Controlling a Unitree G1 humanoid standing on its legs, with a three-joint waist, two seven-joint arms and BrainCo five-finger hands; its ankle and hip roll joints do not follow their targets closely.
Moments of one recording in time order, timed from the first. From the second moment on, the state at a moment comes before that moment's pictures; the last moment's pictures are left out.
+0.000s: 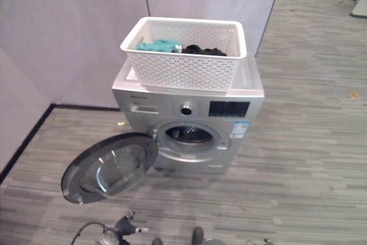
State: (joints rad) left arm -0.12 0.22 -0.34 1.22 0.04 -0.10 0.09; right arm 0.08 -0.35 0.13 1.18 0.34 -0.09 0.05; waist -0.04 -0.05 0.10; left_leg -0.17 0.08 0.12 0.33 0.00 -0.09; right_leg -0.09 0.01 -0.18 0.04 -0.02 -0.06
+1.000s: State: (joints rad) left arm -0.07 0.34 -0.23 1.22 0.02 -0.11 0.10; right arm 0.13 -0.50 0.08 0.39 0.11 -0.15 0.06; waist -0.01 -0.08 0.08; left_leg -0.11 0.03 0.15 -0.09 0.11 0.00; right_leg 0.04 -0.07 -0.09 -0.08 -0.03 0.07
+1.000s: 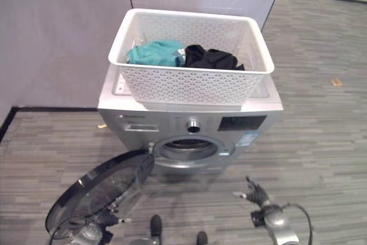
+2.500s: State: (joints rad) left arm -0.06 0.35 -0.29 1.35 0.01 -0.08 0.00; right arm -1.36 -1.16 0.99 0.55 -0.09 -0.17 0.14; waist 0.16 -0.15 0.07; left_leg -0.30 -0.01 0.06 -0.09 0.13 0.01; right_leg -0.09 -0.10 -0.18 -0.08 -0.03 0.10
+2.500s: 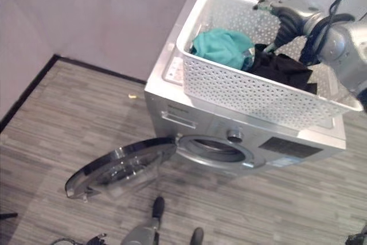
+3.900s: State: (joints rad) left arm -0.09 0.34 -0.30 1.32 0.00 -0.08 0.06; right arm -1.33 -0.84 0.82 0.66 -0.31 -0.06 0.13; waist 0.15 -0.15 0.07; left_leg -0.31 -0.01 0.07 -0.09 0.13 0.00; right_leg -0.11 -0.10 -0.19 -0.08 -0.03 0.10
